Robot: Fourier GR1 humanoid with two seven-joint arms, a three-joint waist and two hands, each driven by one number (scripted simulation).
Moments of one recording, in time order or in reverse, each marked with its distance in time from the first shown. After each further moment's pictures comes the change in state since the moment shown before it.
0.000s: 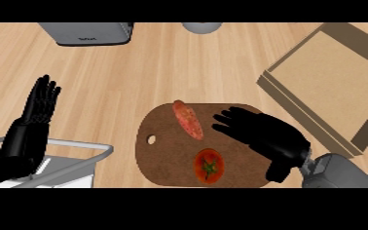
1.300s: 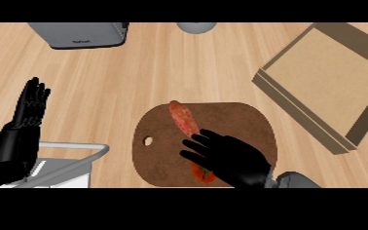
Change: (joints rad) left arm 0.012 -0.052 0.083 -0.013 -0.099 -0.031 -0.030; right arm -0.003 0.165 0.169 -0.046 0.106 0.078 0.170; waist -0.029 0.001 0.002
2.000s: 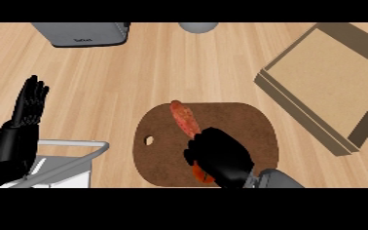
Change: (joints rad) left arm -0.013 -0.016 0.019 -0.008 -0.044 -0.017 -0.015; right arm -0.039 0.111 0.017 0.069 0.142 -0.135 0.086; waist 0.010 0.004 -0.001
